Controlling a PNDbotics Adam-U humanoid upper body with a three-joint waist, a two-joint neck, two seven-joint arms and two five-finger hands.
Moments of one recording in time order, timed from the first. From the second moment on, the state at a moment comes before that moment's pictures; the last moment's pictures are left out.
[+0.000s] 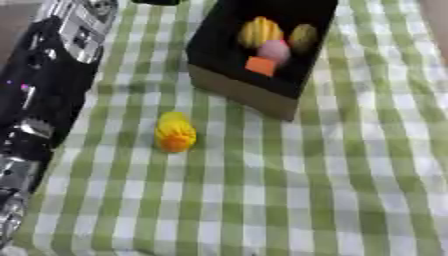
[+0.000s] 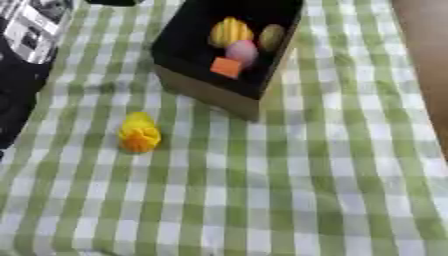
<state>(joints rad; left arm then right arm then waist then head) -1.07 0.45 -0.14 -1.18 -0.70 -0.30 -0.12 -0.70 -0.67 -0.07 -1.98 -0.32 -0.40 0.00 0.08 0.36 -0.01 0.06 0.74</state>
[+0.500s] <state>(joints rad) -0.89 0.63 -0.25 -1.38 -0.57 -0.33 -0.18 -0.67 -0.68 -0.07 -1.98 -0.29 -0.41 0.00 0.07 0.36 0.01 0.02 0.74</state>
